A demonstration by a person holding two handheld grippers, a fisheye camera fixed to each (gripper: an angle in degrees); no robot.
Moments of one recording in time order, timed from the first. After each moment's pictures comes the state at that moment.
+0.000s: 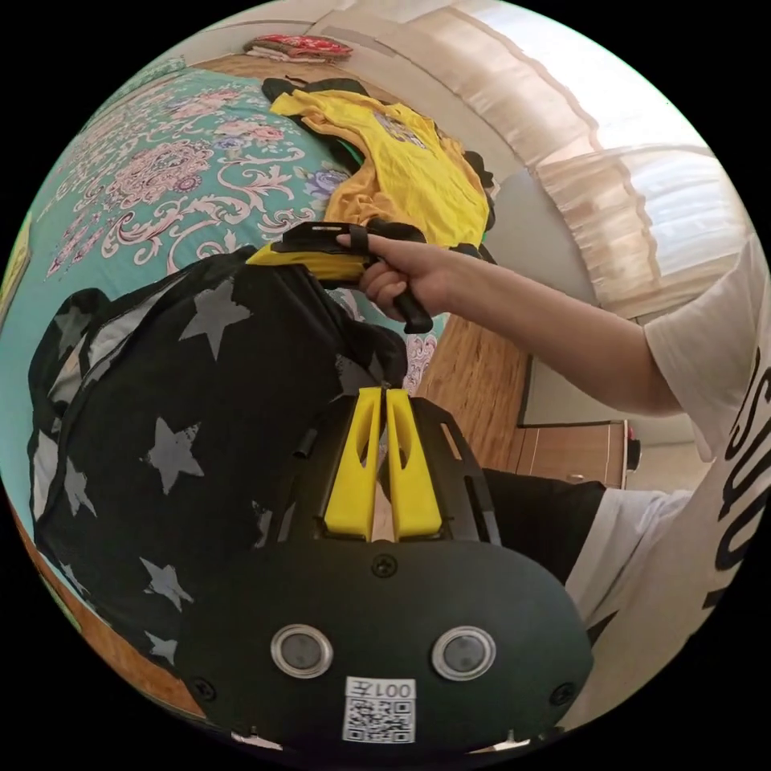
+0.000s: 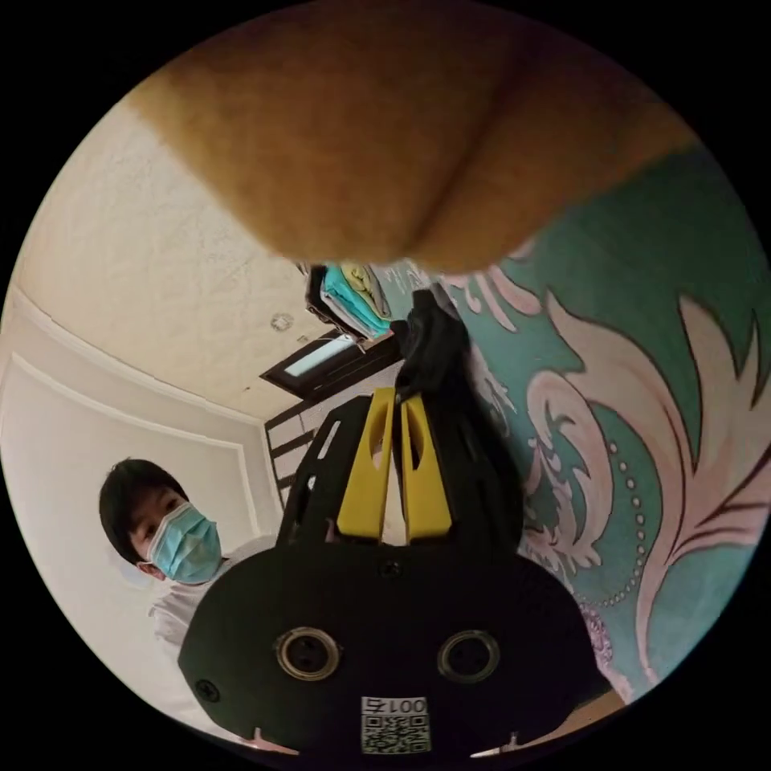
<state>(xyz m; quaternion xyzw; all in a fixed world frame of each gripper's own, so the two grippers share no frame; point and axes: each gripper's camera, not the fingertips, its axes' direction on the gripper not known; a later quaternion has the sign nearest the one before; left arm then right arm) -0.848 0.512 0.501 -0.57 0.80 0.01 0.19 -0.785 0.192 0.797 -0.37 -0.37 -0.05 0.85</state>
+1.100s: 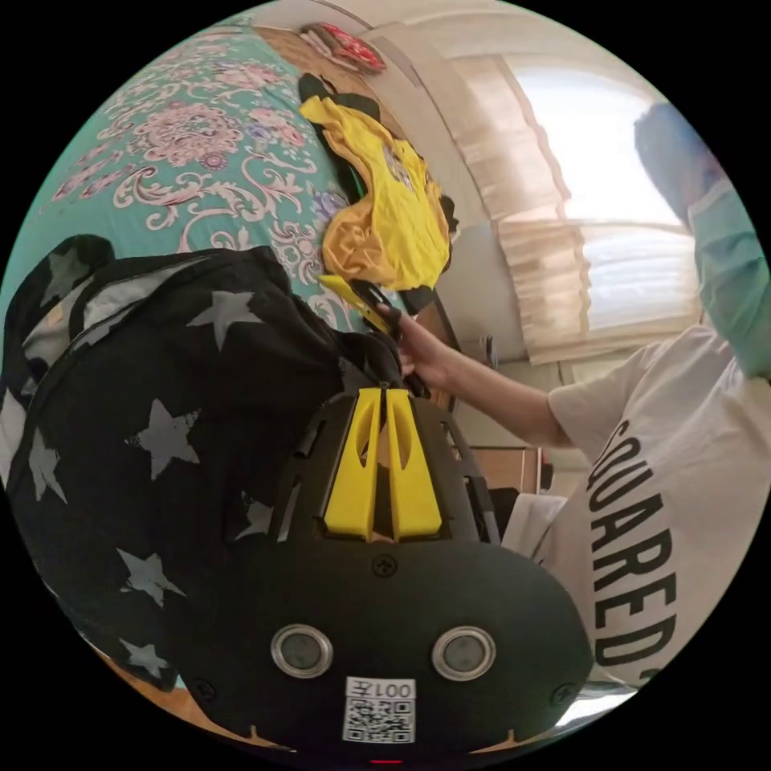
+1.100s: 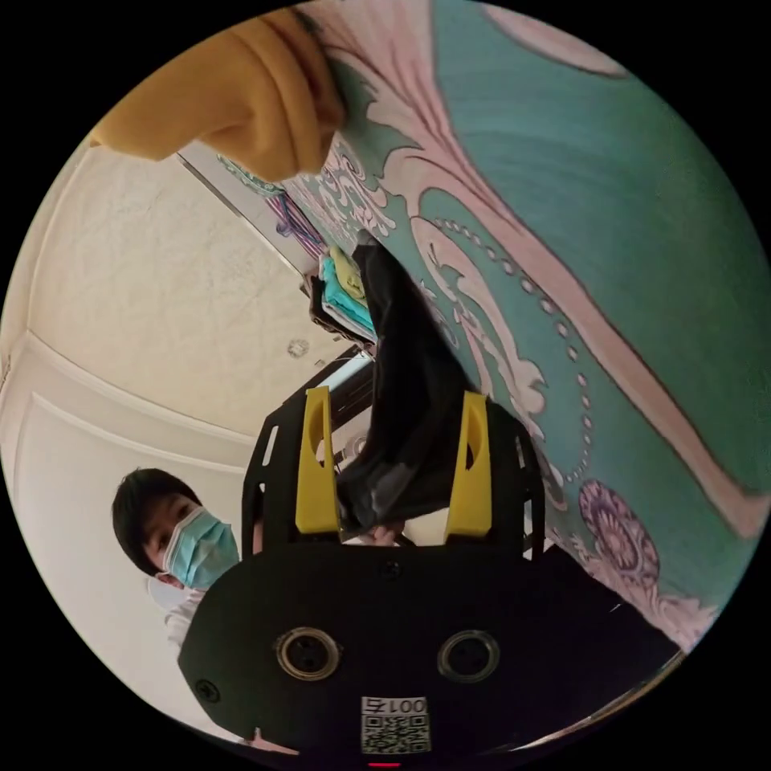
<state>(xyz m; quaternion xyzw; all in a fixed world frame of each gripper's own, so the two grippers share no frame) -0.848 0.737 0.597 -0.60 0.79 -0.12 0.08 -0.797 0.285 0.744 -0.36 -0.40 0.04 0.84</state>
